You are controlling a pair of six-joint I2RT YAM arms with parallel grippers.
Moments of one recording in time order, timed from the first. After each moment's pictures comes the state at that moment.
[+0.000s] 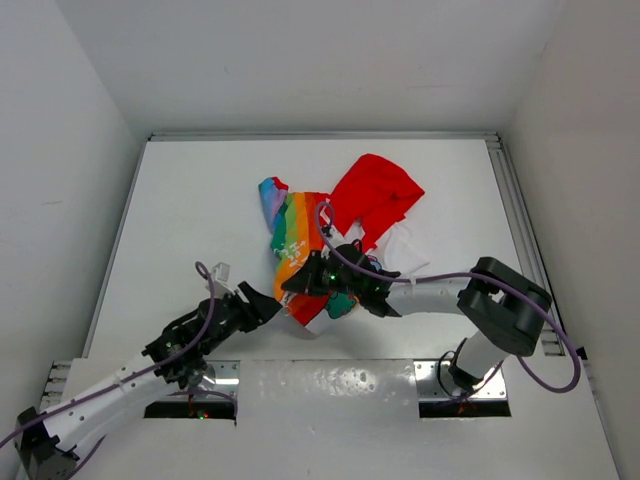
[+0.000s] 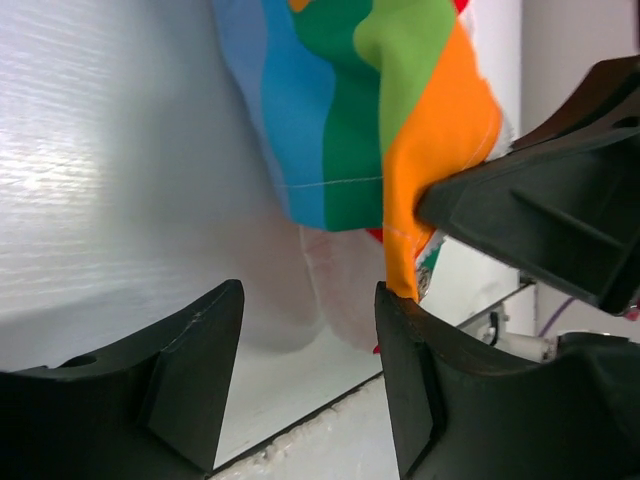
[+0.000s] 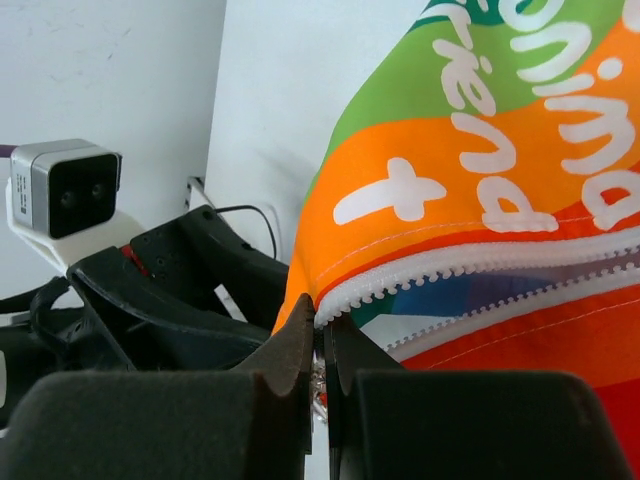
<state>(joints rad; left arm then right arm) -0.83 0.28 0.07 -0.27 -0.22 -1.11 0.97 1.60 0.65 0.56 -0.11 1.04</state>
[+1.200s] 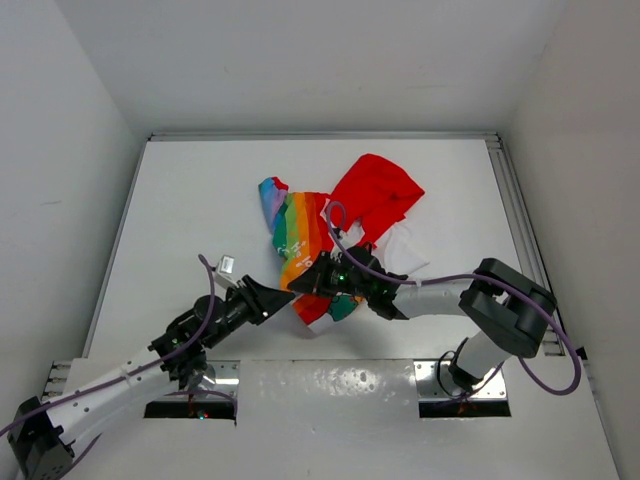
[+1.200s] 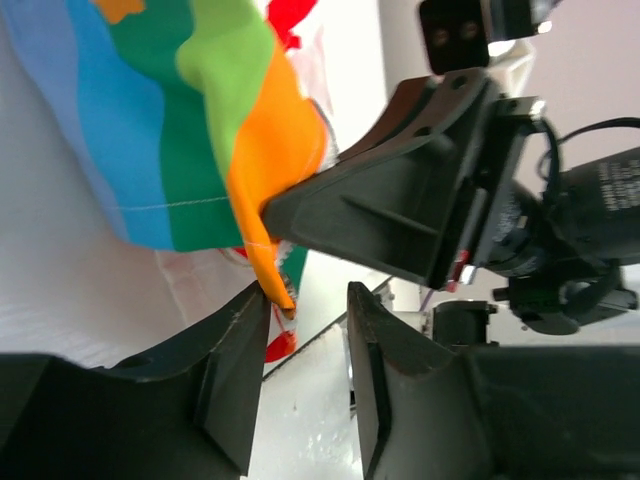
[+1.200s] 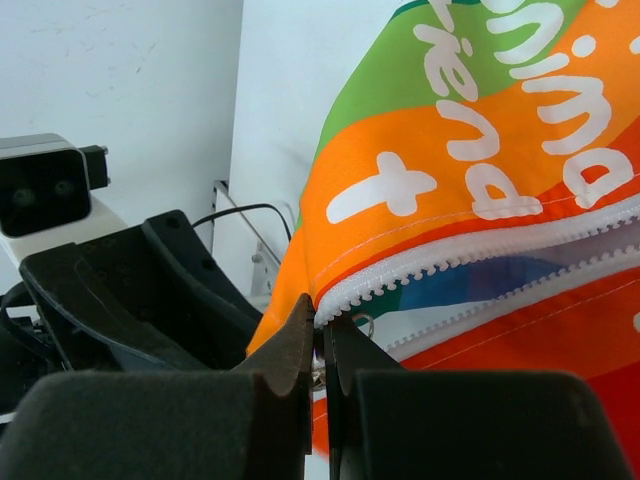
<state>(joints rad) -0.83 0.39 0.05 0.08 -0.09 -1.19 0.93 1.58 0.56 0.66 -0.15 1.12</state>
